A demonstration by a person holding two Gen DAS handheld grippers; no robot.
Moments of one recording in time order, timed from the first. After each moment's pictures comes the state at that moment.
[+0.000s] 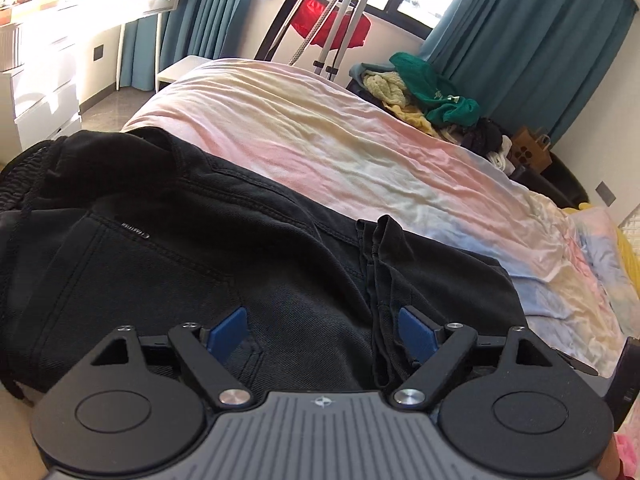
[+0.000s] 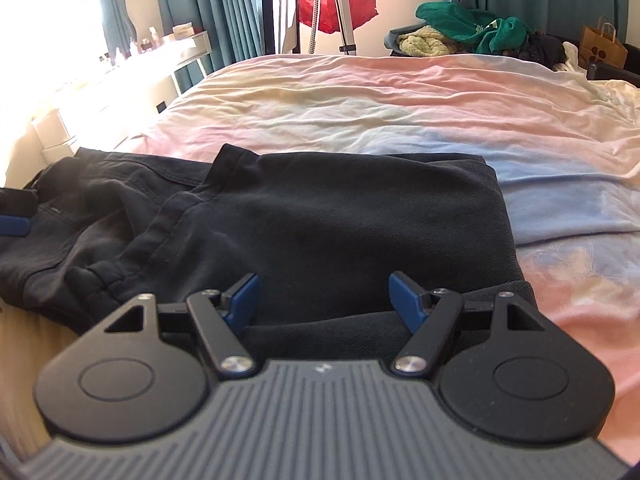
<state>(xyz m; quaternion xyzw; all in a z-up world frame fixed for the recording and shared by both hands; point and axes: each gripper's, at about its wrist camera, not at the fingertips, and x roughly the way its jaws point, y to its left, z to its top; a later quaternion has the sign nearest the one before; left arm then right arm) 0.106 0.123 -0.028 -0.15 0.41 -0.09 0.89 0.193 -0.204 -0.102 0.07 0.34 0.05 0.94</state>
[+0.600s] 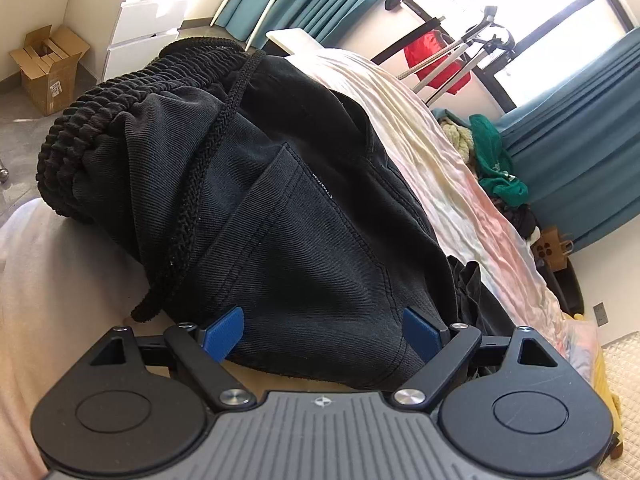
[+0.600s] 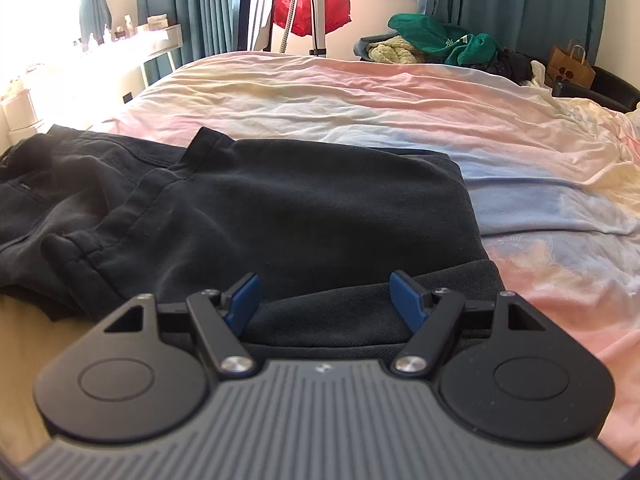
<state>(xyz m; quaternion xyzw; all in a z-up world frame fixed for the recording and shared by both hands) 0.062 0.253 -0.077 -0.31 0.41 -0.02 0.86 0.178 -0.186 -0.109 0.02 0.34 -0.01 0.94</state>
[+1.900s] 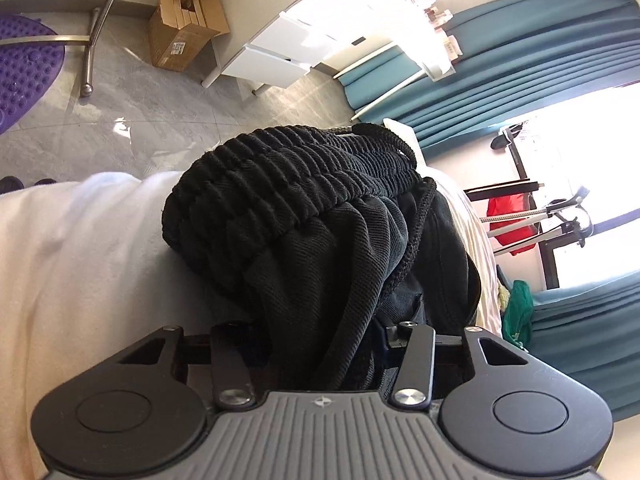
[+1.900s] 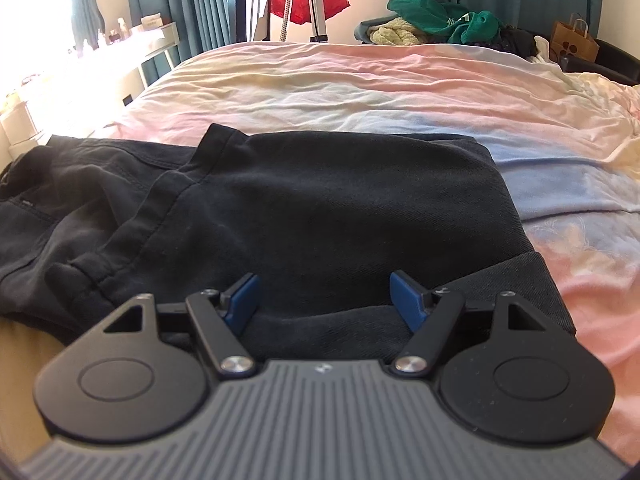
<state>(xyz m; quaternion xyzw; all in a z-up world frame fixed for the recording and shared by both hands) 0.076 0.325 -0.123 -0.50 0.30 0.14 0.80 0.196 -0.172 -0.115 0.05 0.36 0.00 0.93</state>
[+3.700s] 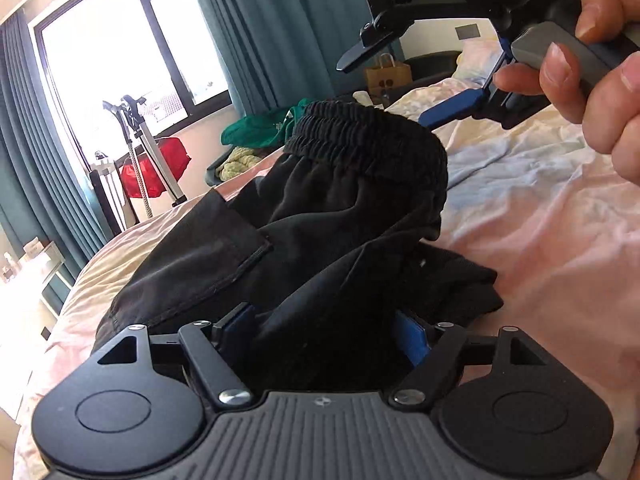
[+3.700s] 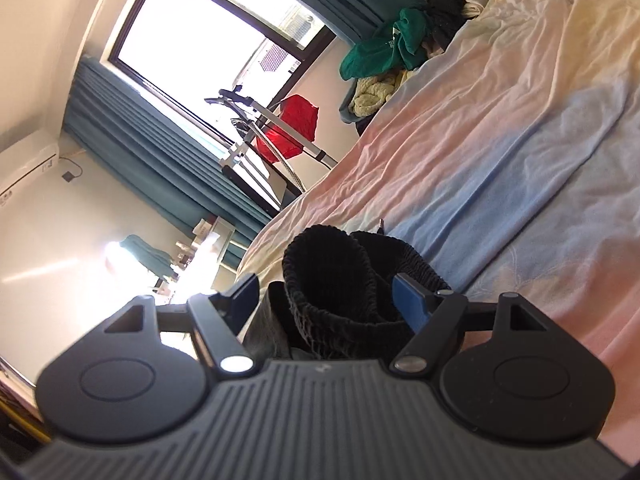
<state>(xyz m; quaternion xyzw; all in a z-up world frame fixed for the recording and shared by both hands) 0.065 -0.229 -0.110 0.26 0.22 -0.19 0.92 0.158 -0.399 -0.068 0.42 0.20 0.06 0.88</state>
